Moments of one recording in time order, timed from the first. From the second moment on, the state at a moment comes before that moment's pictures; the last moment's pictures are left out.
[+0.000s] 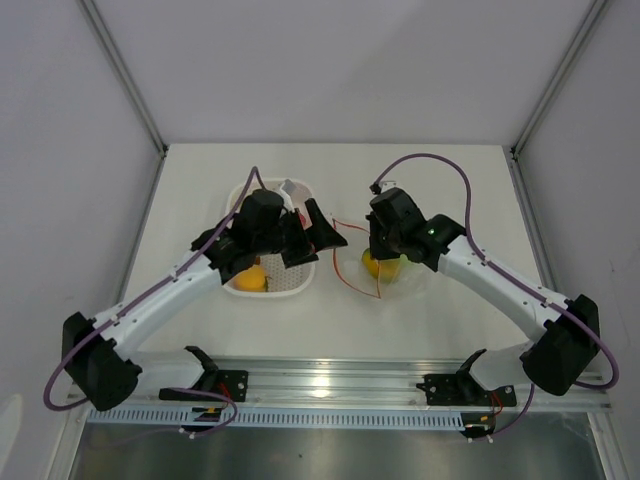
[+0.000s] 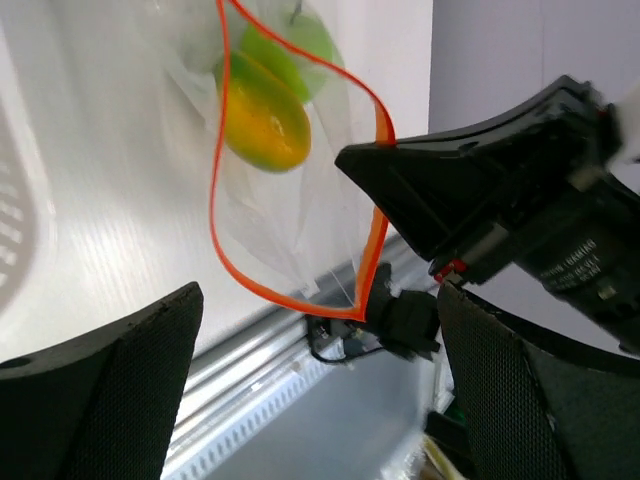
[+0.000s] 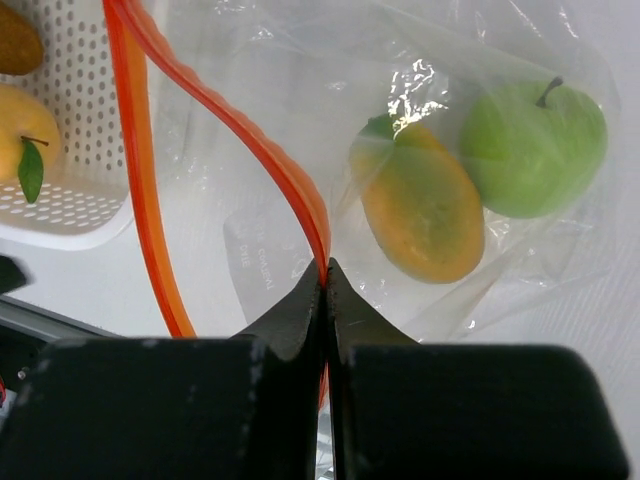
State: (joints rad) left arm -0.69 1.26 1.08 -0.44 0.26 -1.03; right arm 0.74 1.38 1.24 -0.71 0.17 0.48
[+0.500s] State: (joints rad) left arm -0.54 1.40 1.38 -0.80 -0.21 -0.89; right arm 0.67 1.34 1.24 -0.74 0.18 0.48
